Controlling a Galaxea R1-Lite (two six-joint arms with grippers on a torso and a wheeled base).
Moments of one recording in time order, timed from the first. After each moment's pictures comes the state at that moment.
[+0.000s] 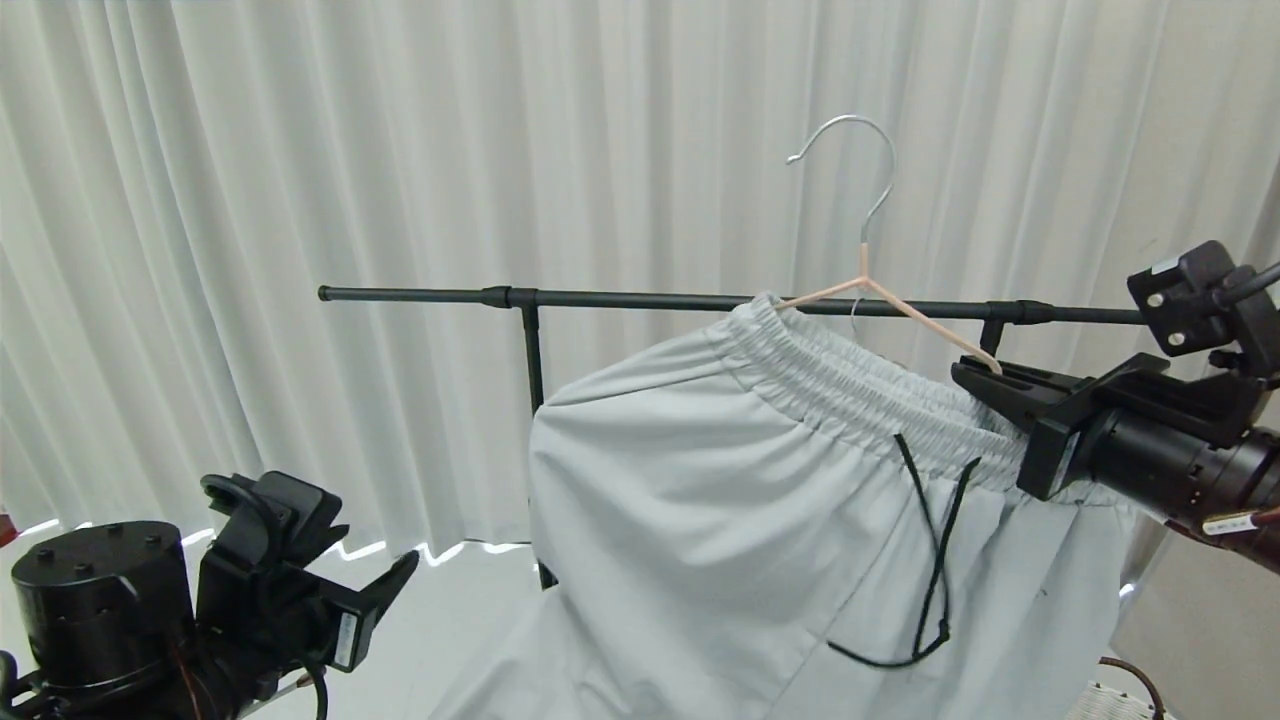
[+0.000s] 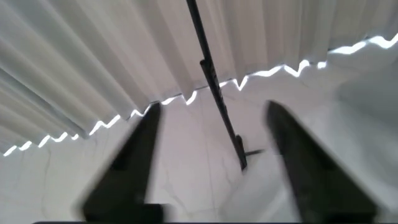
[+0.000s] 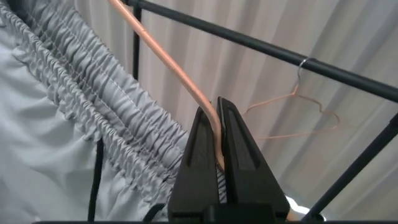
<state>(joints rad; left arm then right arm) -0.19 1.55 -0.08 -1.11 0.03 0.29 0.56 1.36 -0.59 -0.75 0.03 -0.05</state>
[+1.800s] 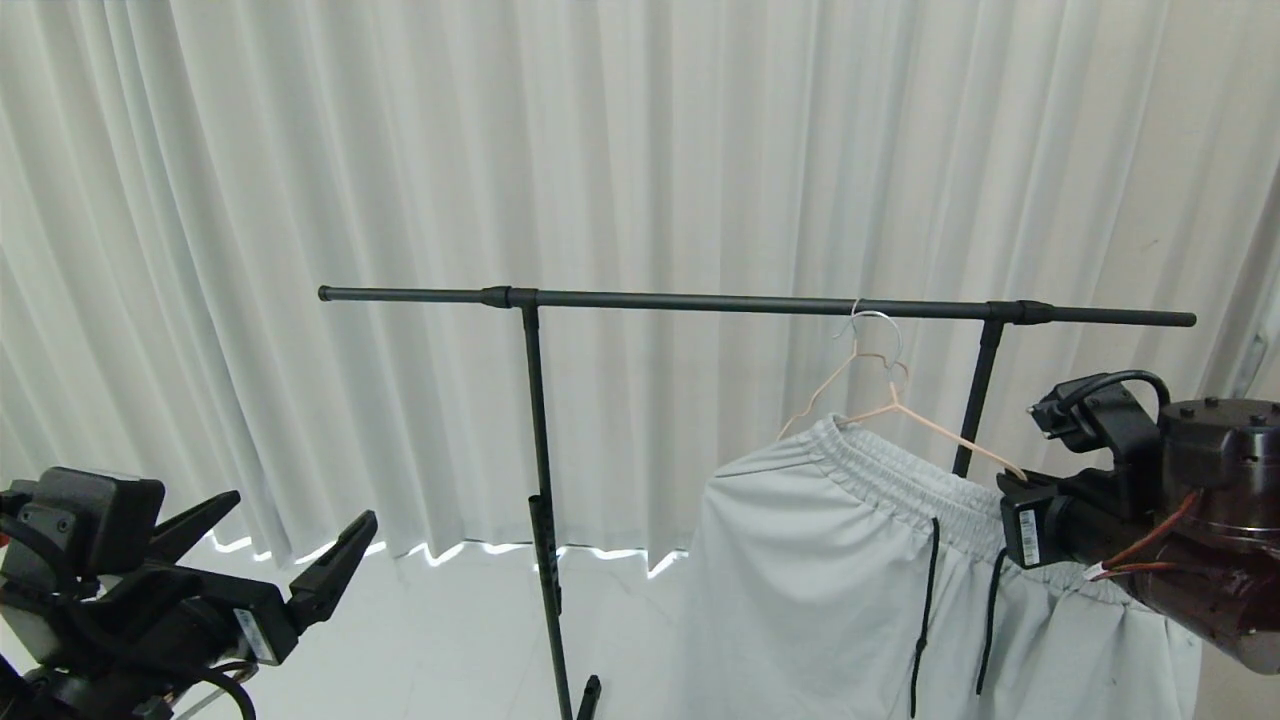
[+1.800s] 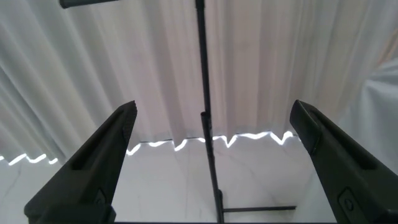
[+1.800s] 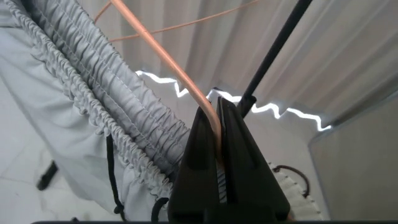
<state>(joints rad) -0.21 1.29 0.00 -1.18 0.08 0.13 0.47 1.52 -0.48 -0.66 -0.34 0.00</state>
